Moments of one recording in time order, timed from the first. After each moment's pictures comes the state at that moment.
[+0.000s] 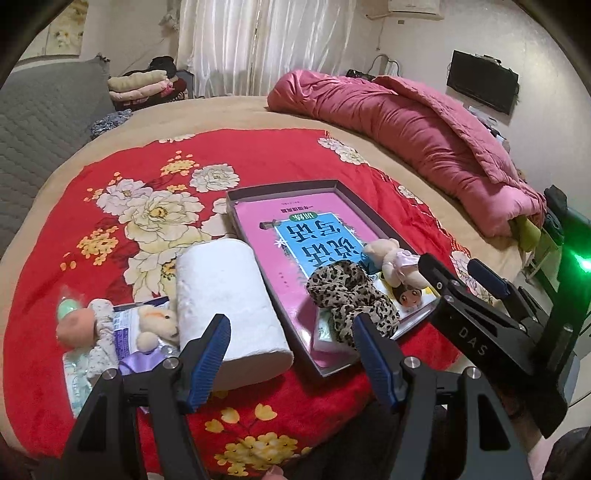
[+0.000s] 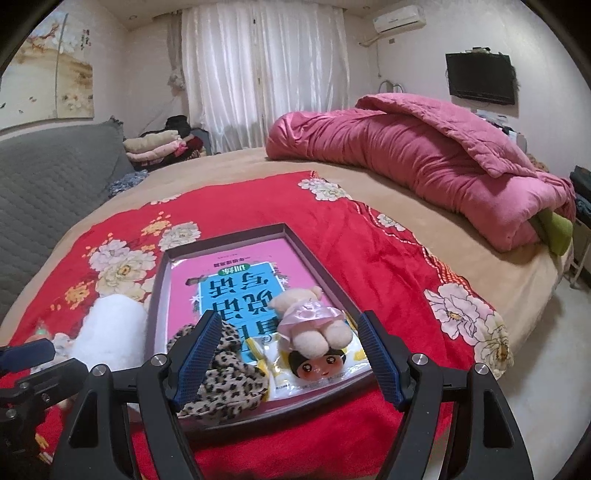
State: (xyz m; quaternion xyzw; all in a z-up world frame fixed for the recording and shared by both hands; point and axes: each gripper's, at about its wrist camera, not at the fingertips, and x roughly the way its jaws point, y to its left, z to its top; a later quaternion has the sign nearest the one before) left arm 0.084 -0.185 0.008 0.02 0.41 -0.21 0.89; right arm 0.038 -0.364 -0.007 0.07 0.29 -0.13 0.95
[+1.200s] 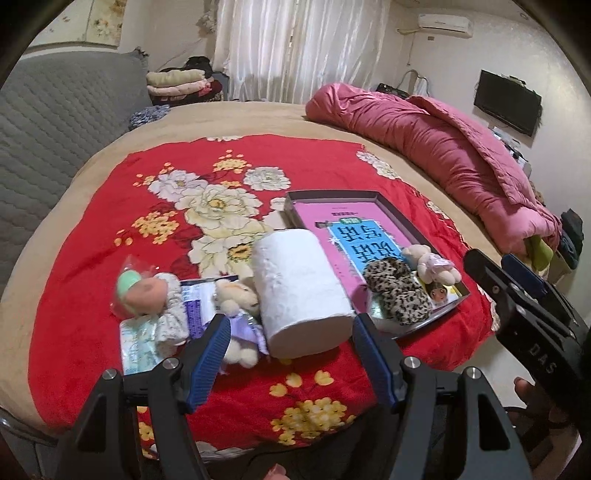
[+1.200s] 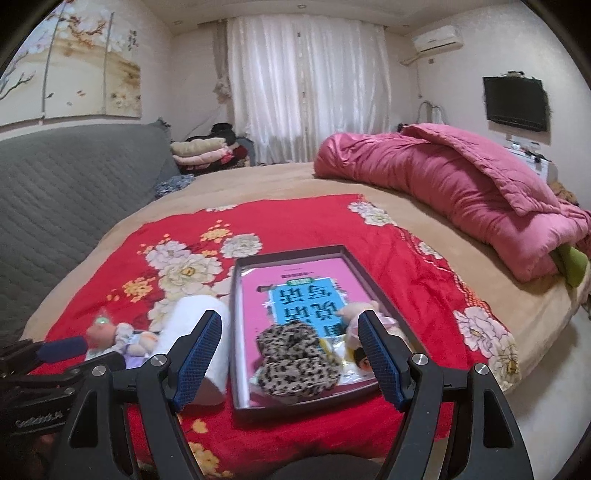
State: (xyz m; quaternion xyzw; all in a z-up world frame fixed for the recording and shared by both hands) left arm 0.061 -0.110 0.022 -0.01 0.40 -0.15 0.90; right arm 0.001 -0.293 0.040 0.04 0.27 -0.05 0.96
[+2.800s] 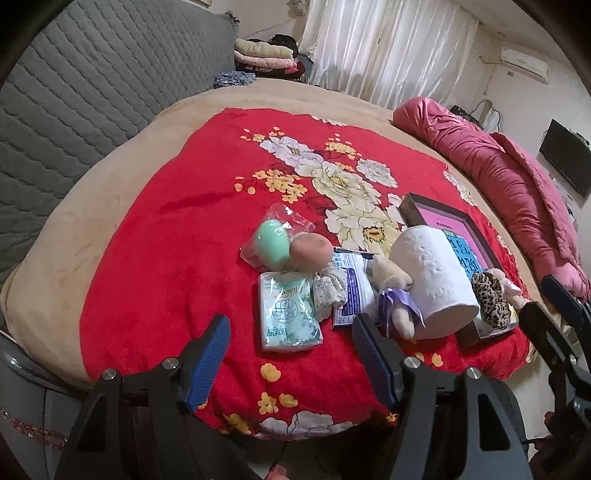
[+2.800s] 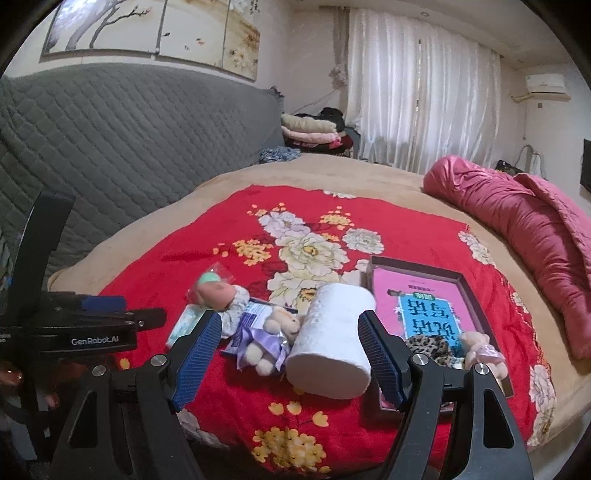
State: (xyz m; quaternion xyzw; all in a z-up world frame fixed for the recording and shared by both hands) left arm 0.061 0.033 -0.010 -0.09 0.44 -0.05 0.89; right arm 0.000 -0.157 0.039 -0.07 0.29 0.13 0.95
